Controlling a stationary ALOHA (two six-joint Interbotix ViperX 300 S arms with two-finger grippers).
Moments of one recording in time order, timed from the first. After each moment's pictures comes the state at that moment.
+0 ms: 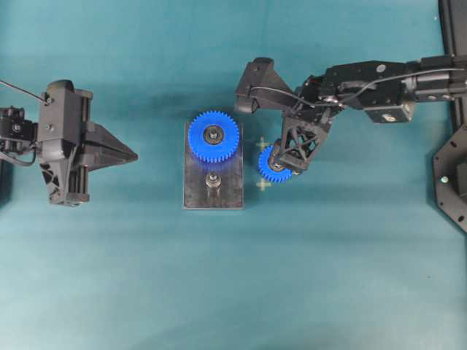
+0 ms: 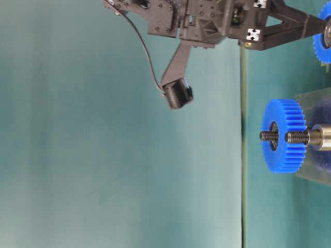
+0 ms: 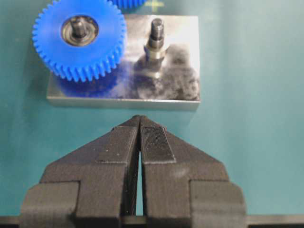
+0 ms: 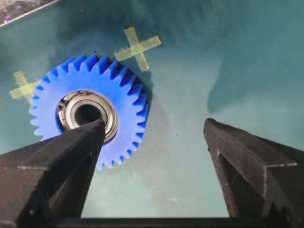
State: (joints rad) left arm 0.03 -0.48 1.01 0.02 0.05 0.00; right arm -0.23 0.13 0.56 0.13 0.69 0.06
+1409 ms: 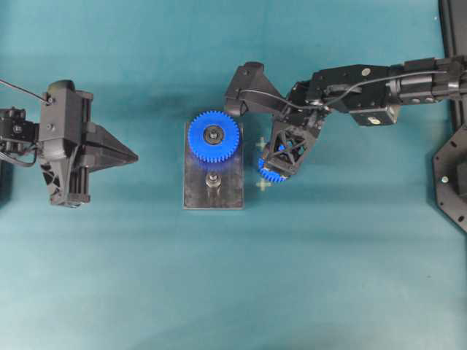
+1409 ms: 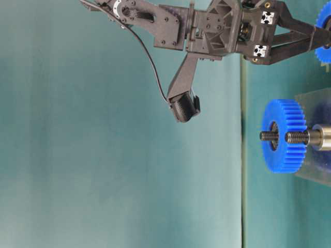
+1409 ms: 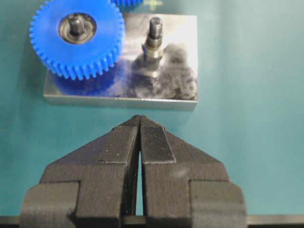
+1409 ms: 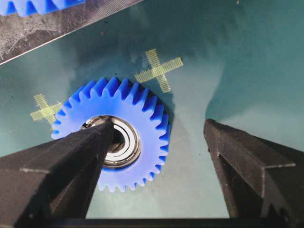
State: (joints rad) left arm 0.02 -0.48 1.01 0.02 0.05 -0.02; right arm -0.21 0.19 0.52 0.15 0.72 0.09
